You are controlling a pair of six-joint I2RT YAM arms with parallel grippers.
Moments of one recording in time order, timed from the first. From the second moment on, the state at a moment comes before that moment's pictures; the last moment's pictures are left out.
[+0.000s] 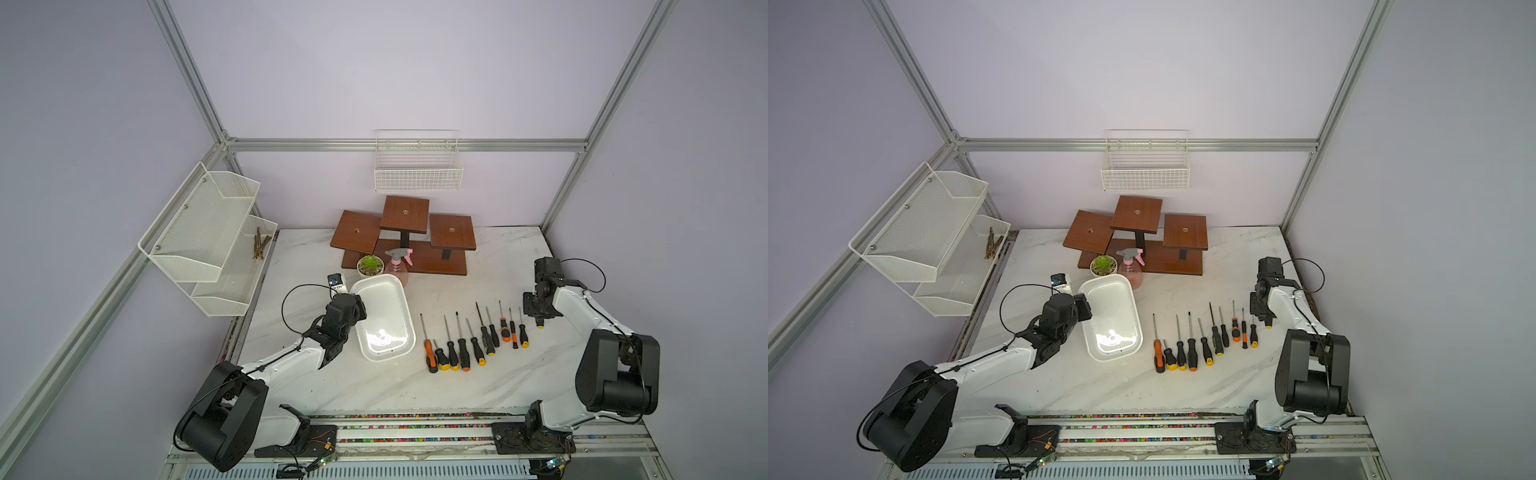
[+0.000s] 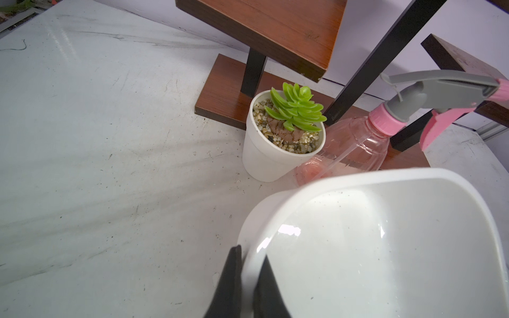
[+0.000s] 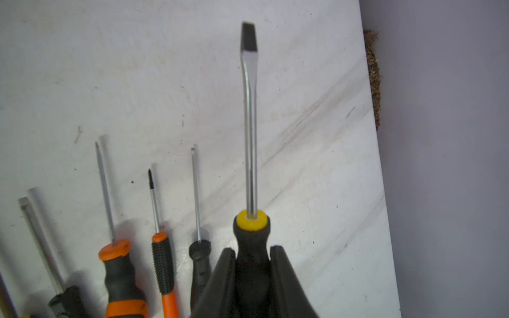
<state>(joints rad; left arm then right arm) -0.48 1.31 0.56 0.26 -0.37 -0.52 -0.18 1.54 1.04 -0.69 0.28 -0.02</state>
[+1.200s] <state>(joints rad) -0.43 1.33 0.56 0.28 -0.29 -0.55 -0.20 1.65 0.95 -0.67 0.20 -0.12</state>
